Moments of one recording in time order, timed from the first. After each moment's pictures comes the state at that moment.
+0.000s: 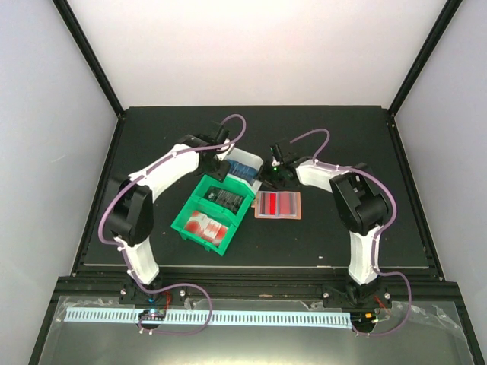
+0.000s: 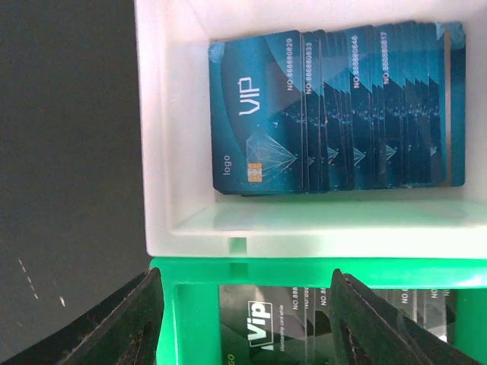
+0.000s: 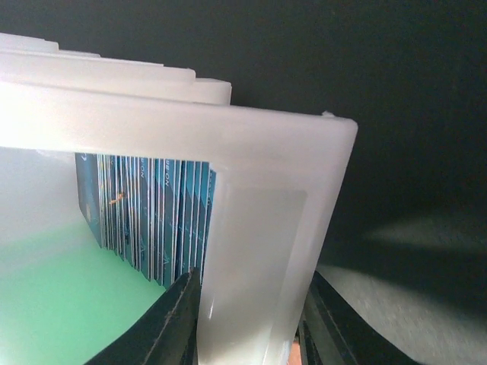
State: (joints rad) left arm -0.46 1.82 1.43 -0.78 -0.12 0.04; right arm 0.52 2.01 1.27 -0.23 -0.31 0.91
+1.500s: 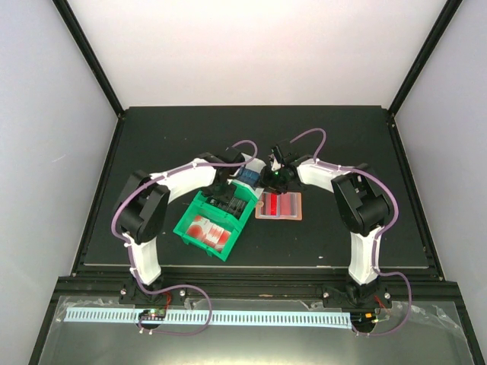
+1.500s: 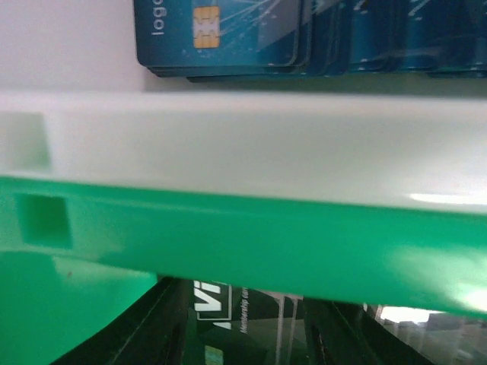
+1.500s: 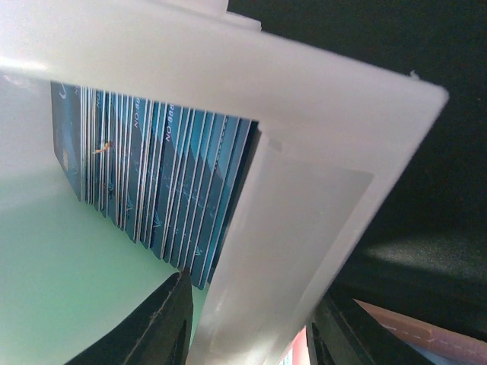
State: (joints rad) left arm -0.61 1.87 1.29 -0.83 -0.20 -0.21; right arm 0.52 1.98 1.25 -0.35 -0.40 0.76
